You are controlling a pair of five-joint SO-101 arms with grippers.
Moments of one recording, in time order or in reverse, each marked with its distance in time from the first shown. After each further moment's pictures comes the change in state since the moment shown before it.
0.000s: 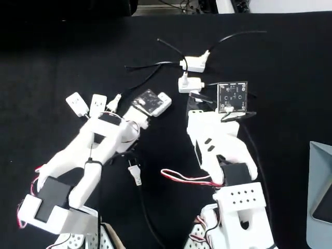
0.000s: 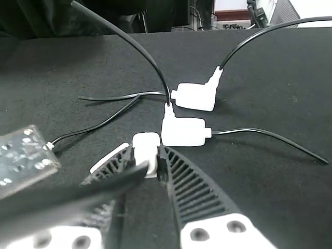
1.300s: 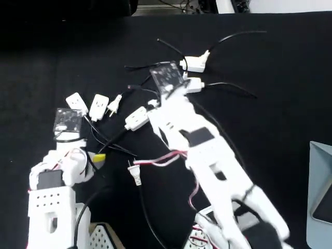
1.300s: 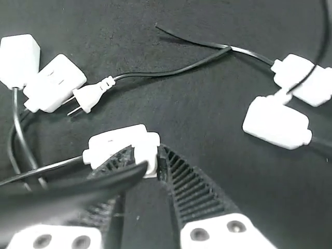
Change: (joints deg) left arm -28.1 -63.8 36.9 10.4 13.1; right arm -15.9 36.4 -19.1 -0.4 8.3
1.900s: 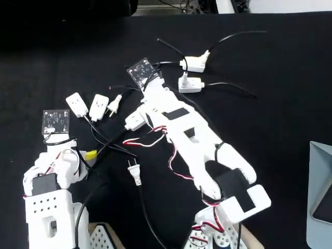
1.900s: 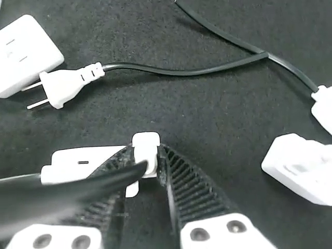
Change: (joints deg) left arm -5.1 -3.1 0.5 0.4 0.4; right arm -0.7 30.4 -14.3 -9.8 11.3
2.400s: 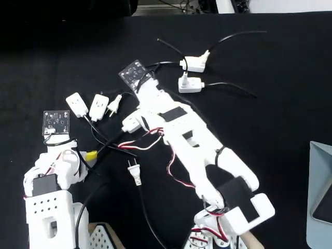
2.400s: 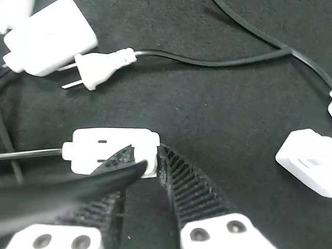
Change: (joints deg) left arm 0.0 -0.6 0.6 0.0 0.0; right arm -2.9 -4.6 -1.6 10.4 0.6
